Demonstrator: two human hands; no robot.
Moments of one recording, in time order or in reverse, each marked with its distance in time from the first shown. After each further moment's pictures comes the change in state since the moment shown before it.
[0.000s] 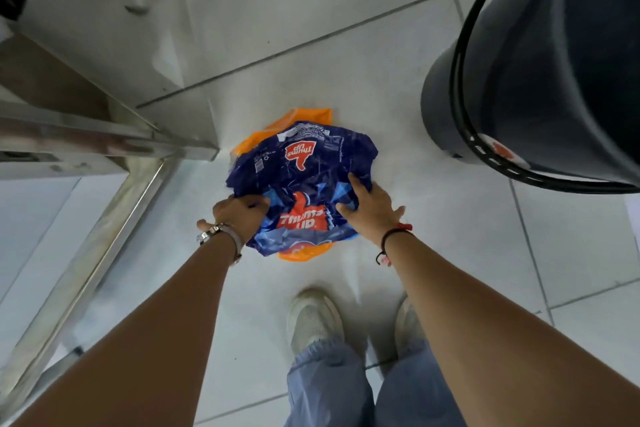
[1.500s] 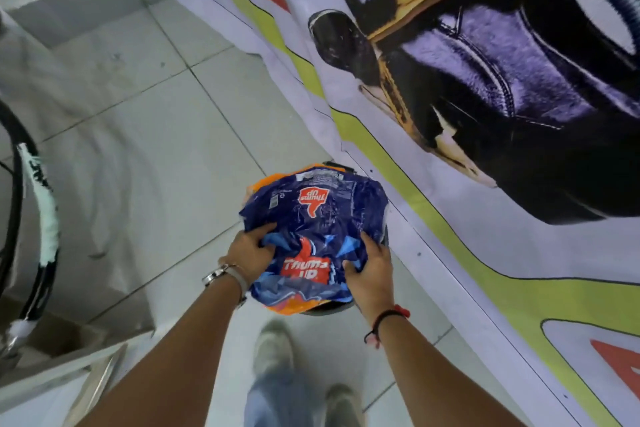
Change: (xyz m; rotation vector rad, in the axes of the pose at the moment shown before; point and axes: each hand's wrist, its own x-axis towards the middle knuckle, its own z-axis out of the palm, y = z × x) left_hand -0.246 0.352 -0.115 -0.103 -0.002 0.526; right_hand -0.229 0.102 -0.330 0.784 0.562 0.078
